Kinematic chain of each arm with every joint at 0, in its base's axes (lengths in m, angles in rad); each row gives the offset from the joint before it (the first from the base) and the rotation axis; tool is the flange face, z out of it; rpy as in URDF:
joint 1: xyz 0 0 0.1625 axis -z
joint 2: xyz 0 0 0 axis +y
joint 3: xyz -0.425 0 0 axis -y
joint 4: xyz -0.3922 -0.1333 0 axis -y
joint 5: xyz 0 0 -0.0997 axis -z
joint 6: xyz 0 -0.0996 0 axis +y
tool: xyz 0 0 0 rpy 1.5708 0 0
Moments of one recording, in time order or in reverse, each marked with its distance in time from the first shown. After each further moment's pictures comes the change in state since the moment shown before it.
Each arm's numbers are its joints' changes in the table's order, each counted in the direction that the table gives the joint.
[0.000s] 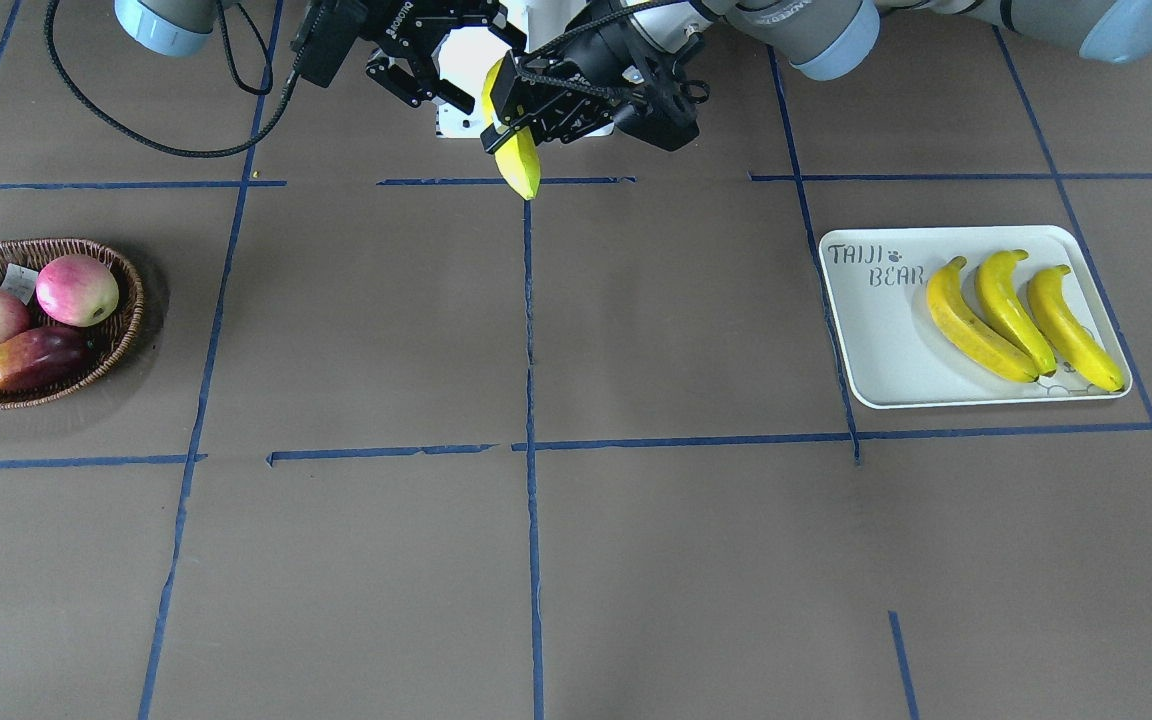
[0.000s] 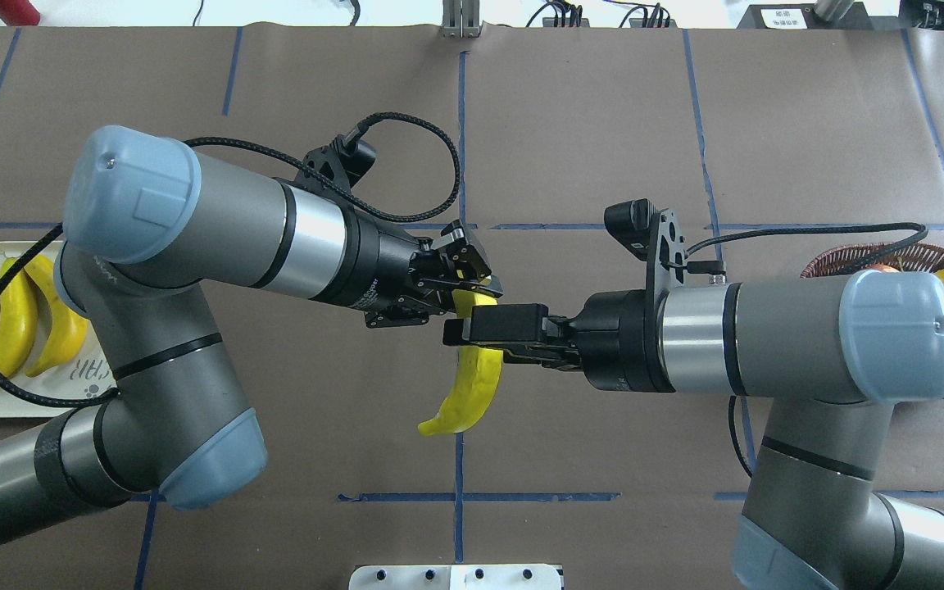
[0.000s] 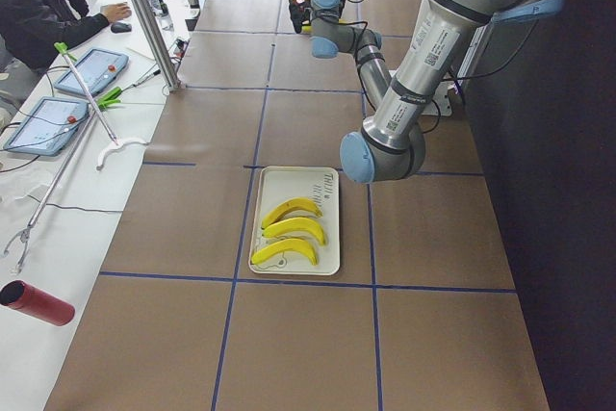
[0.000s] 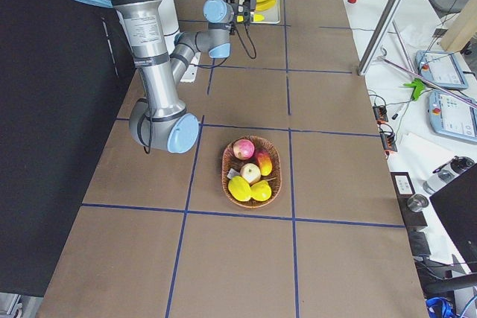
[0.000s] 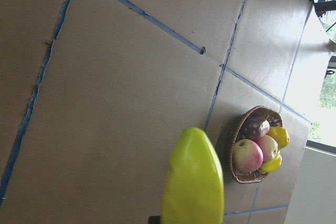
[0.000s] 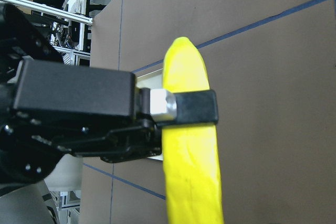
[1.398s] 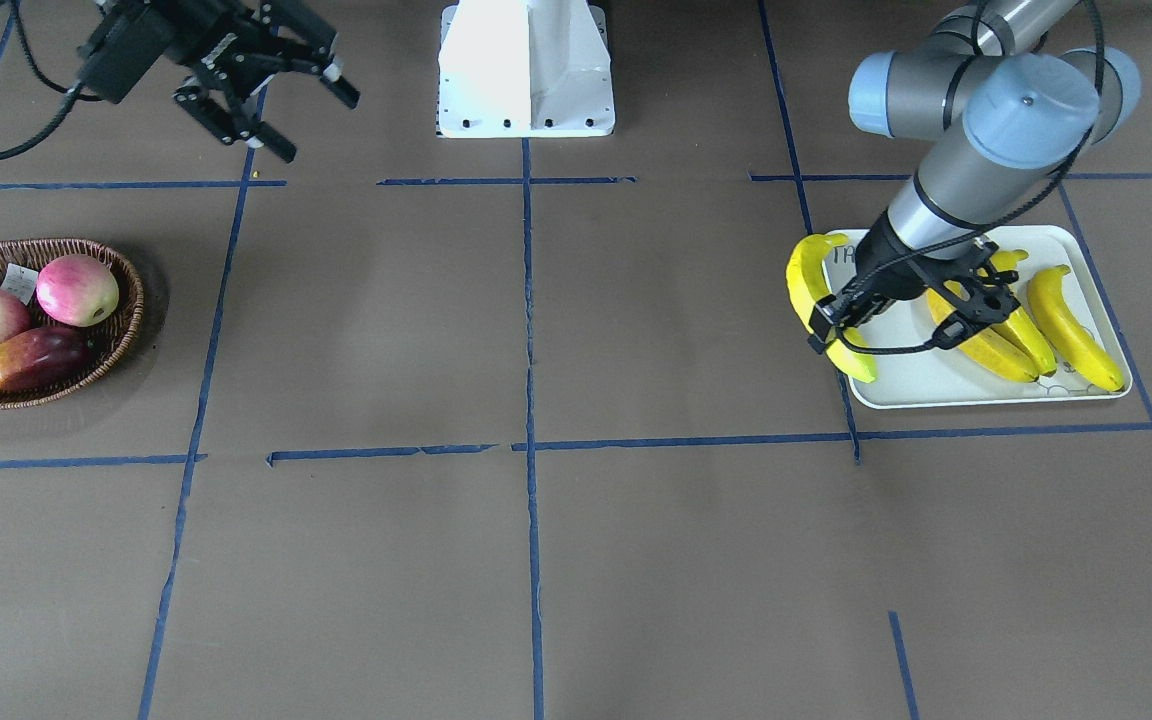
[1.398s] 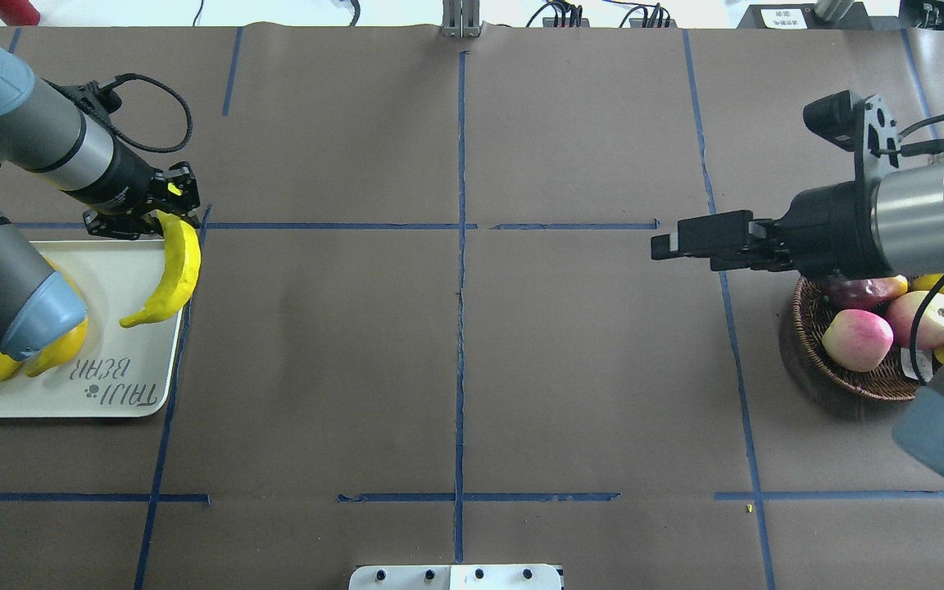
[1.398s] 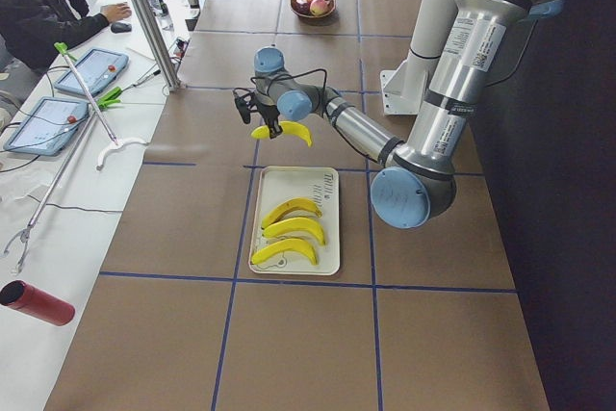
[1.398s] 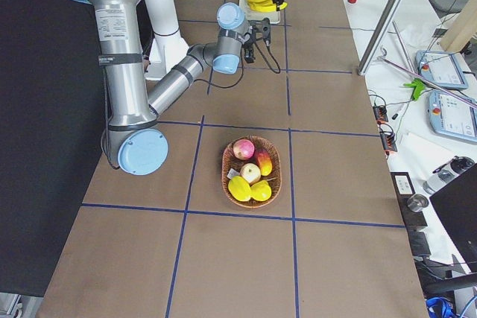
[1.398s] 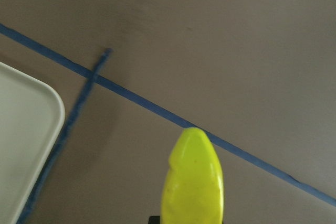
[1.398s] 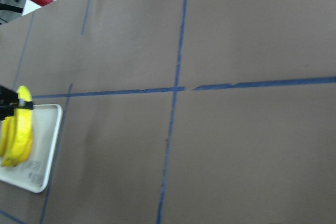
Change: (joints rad) left arm 0.311 -0.325 0.148 0.394 -0.104 -0.458; right arm -0.410 0.222 0.071 -0.272 0.312 0.366
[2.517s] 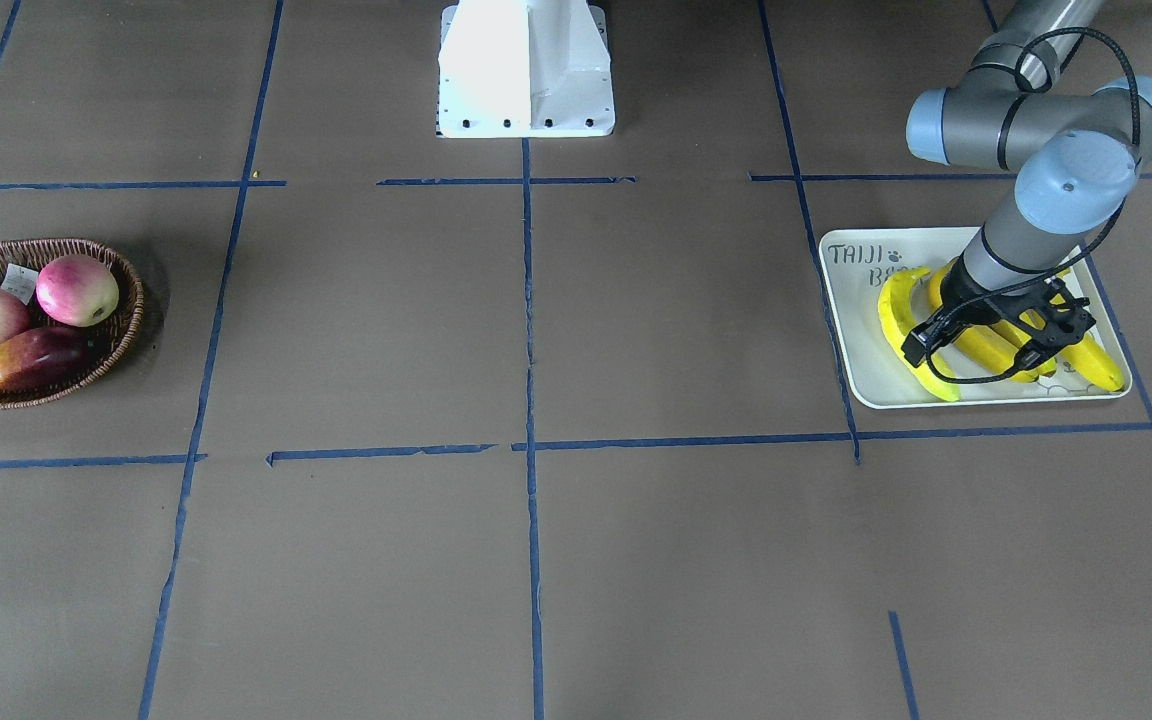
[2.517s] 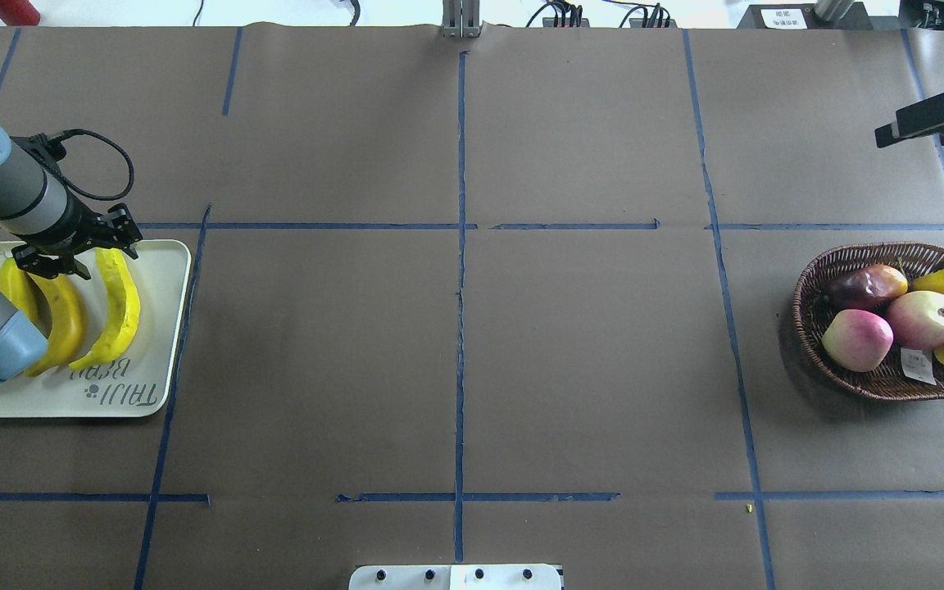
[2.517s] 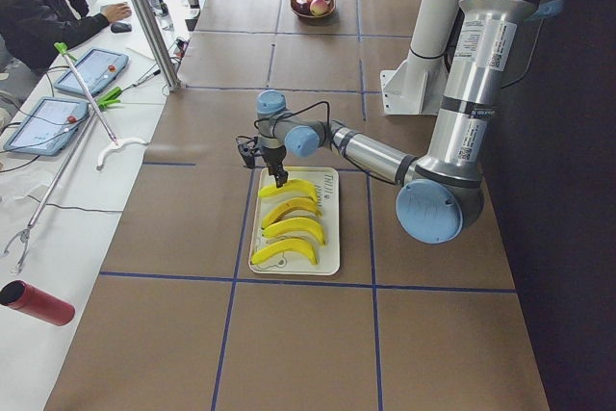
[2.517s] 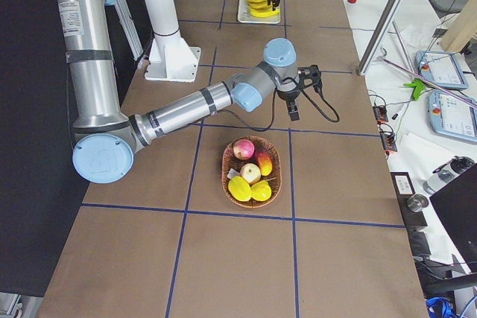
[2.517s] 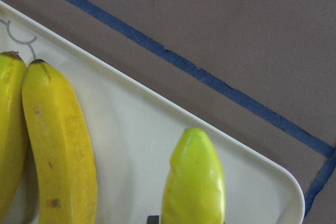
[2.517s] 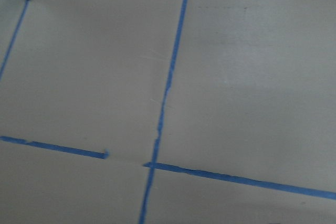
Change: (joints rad) left arm -0.020 -0.097 0.058 -0.004 0.117 -0.028; right arm -0.435 0.006 -0.268 -0.315 0.161 0.728
